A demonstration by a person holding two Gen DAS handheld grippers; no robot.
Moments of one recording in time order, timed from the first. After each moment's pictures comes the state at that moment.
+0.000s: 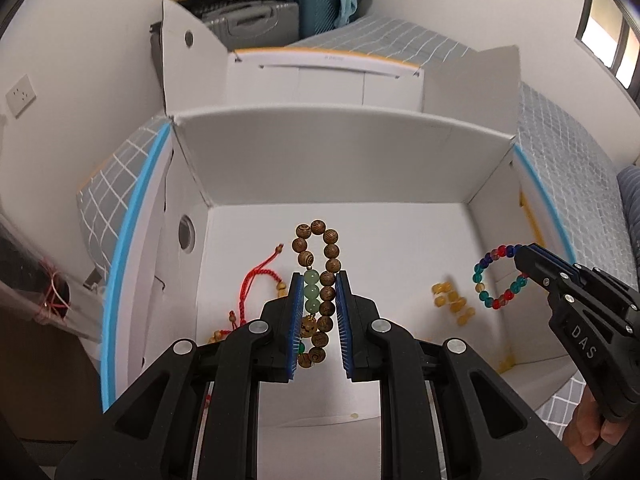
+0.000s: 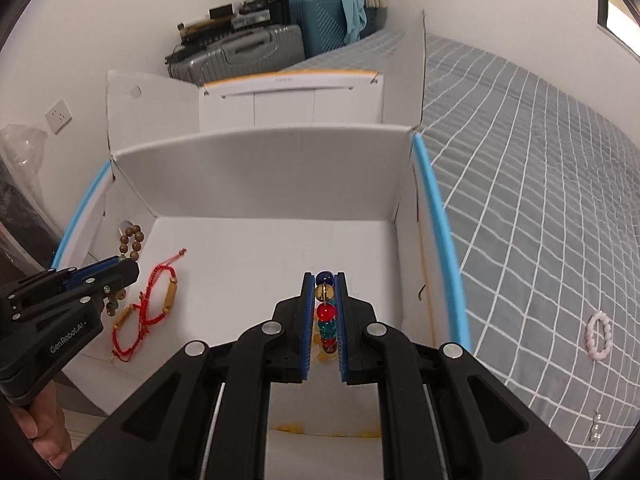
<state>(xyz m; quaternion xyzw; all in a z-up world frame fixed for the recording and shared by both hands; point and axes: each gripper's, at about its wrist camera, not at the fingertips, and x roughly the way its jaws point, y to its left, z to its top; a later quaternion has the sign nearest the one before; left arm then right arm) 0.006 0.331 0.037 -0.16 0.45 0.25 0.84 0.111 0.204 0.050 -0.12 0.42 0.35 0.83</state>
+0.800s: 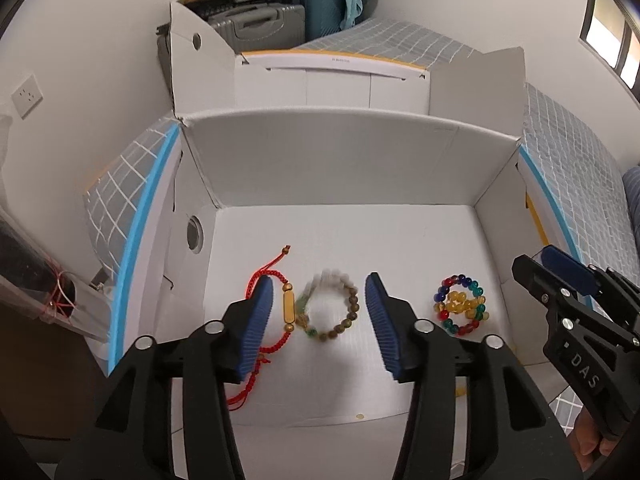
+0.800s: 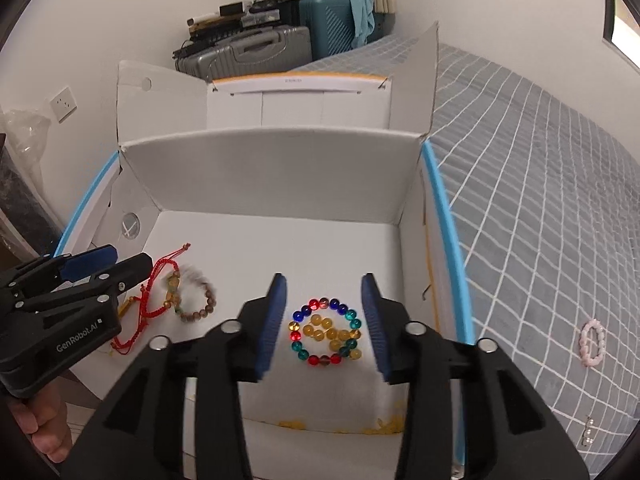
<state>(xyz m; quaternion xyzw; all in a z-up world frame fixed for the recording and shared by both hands) 0.002 0.331 0.044 -0.15 0.44 0.26 0.84 0.102 0.204 0.058 -0.14 0.40 0.35 0.83</state>
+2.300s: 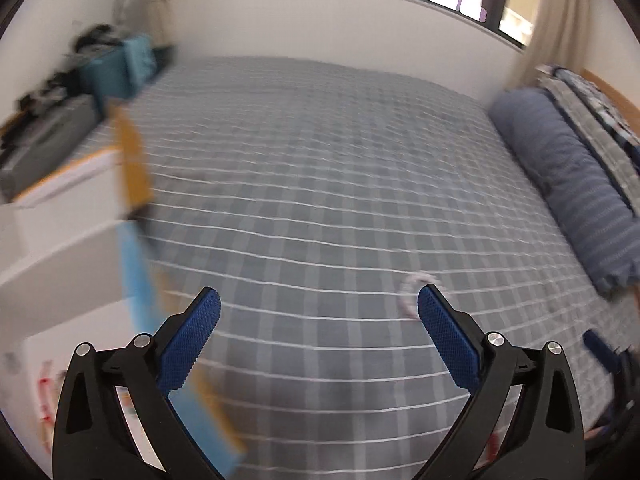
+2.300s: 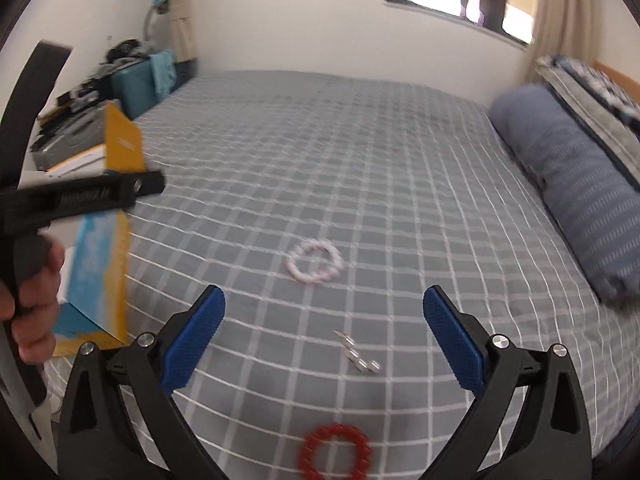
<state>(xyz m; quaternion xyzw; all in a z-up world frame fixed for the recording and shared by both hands) 0.187 0.067 0.073 -0.07 0.41 0.00 0.91 0.127 -0.126 0.072 -0.05 0.38 0.09 0.92</state>
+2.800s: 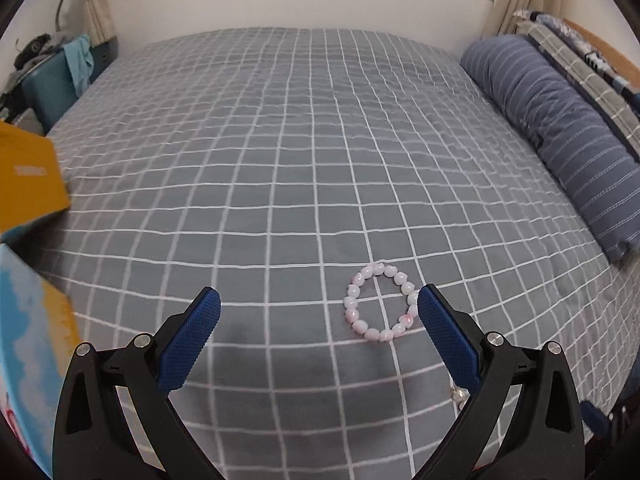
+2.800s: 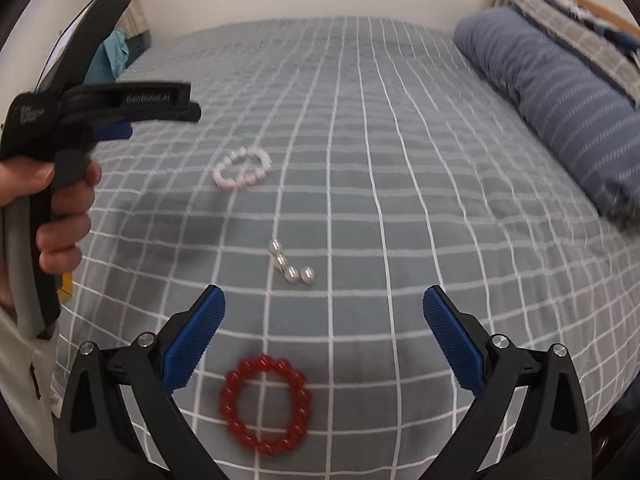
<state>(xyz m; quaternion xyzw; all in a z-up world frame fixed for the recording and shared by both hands) 0.261 -0.007 0.000 -0.02 0.45 -0.03 0.89 0.117 -0.190 -0.007 -0.02 0.46 0.05 0.89</state>
